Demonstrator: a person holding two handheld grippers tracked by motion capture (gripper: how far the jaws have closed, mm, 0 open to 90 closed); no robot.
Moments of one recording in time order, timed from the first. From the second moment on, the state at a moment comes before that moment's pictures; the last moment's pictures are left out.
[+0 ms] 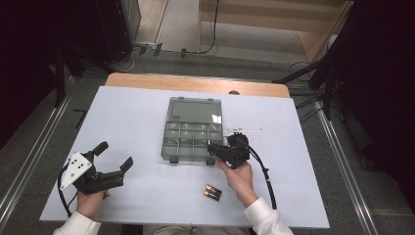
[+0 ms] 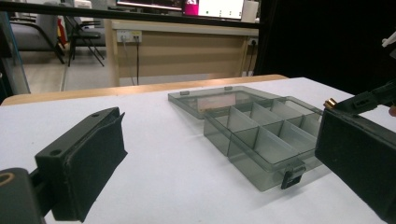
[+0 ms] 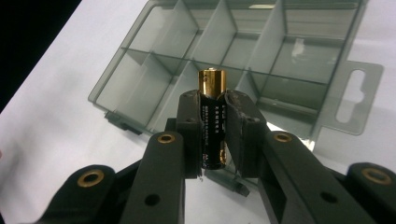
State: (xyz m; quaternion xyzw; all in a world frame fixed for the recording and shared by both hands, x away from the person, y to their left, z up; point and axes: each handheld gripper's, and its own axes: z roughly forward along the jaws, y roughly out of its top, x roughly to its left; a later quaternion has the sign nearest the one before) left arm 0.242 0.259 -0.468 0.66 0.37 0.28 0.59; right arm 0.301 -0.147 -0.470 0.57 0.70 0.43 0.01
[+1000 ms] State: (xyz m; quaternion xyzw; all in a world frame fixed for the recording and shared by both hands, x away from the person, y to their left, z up) left arm 0.241 0.259 -0.467 0.66 0.37 0.28 0.59; right arm 0.302 -0.154 -0.465 0.53 0.71 0.46 -0.02
